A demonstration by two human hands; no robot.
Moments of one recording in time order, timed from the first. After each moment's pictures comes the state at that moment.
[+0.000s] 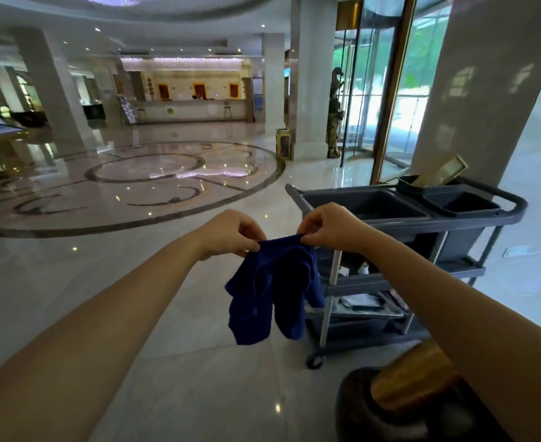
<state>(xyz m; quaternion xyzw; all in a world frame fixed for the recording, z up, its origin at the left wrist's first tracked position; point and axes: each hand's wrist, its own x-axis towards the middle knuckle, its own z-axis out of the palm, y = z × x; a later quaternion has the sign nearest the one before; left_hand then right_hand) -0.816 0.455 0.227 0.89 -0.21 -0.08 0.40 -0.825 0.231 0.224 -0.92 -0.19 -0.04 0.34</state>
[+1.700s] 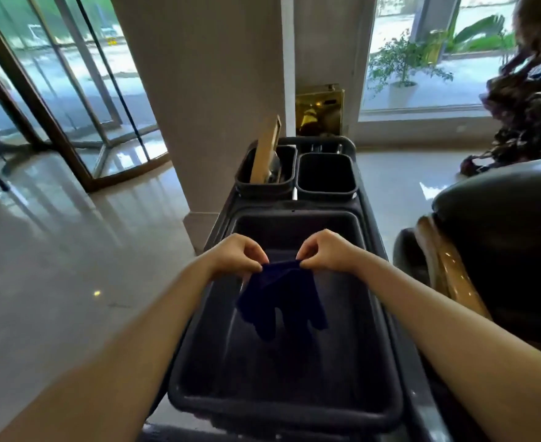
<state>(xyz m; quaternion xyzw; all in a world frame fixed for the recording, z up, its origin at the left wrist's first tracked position) 0.003 -0.005 0.115 0.64 -0.64 -0.39 0.17 -0.208 -0.065 0.093 -0.81 0.45 -0.13 0.37</state>
